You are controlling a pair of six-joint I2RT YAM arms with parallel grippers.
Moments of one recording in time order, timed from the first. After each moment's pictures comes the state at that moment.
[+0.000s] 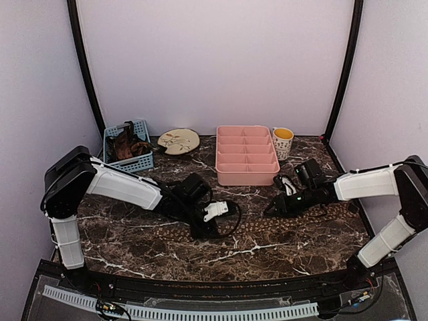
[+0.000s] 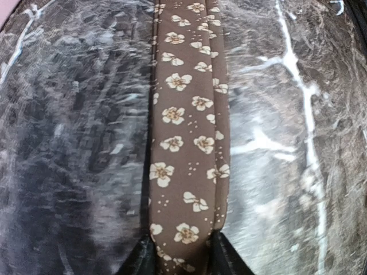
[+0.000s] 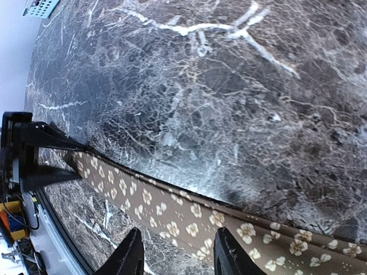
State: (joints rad) left arm -0.95 1.92 1.10 -0.19 0.27 0.32; right arm 0.49 1.49 0.67 -0.17 -0.52 0.41
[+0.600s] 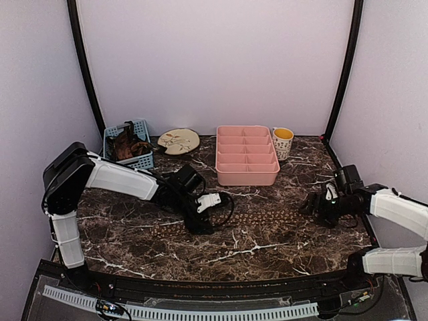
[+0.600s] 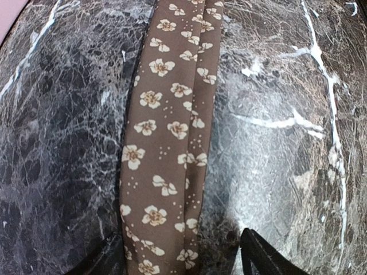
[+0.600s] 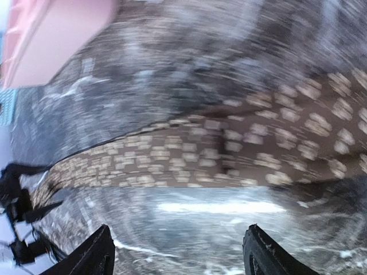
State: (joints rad) left arm -0.86 1.93 1.14 -0.27 0.32 0.37; right arm 0.25 1.02 0.52 -0.50 -0.35 0.64
